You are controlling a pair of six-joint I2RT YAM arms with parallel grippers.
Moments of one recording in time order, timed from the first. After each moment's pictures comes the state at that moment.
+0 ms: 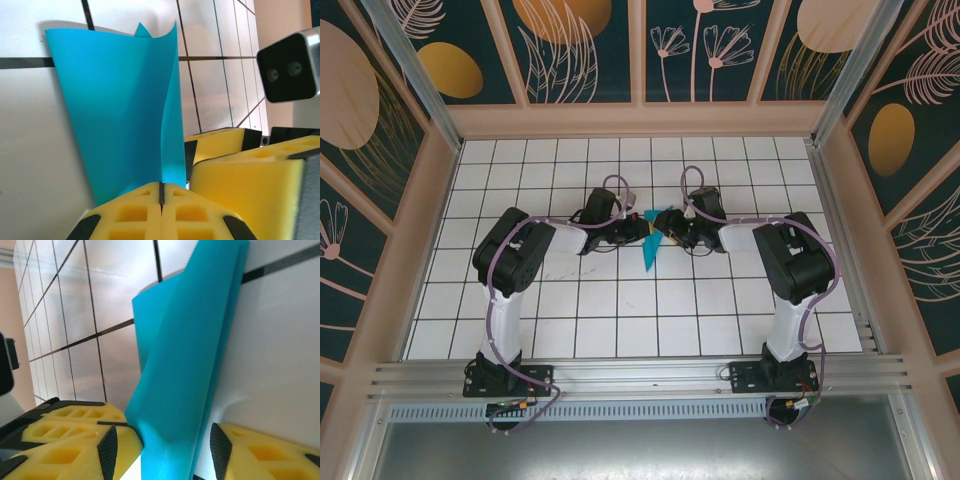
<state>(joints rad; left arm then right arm) -0.52 2.09 1.07 0.39 0.62 -0.80 0.43 1.89 0.92 0.21 -0.48 0.89</state>
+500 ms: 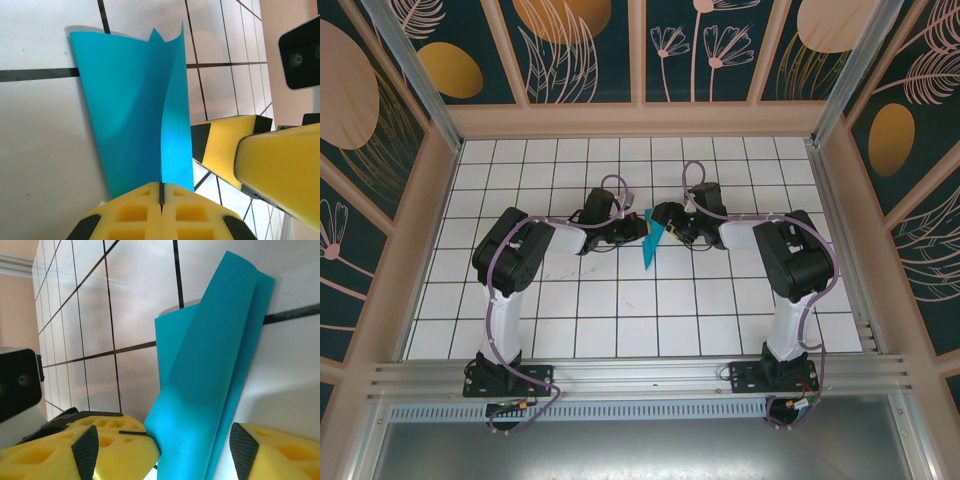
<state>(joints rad) -0.51 2.09 1.06 0.39 0.59 -0.79 0.42 1.91 0.96 0.24 -0.49 0.89</state>
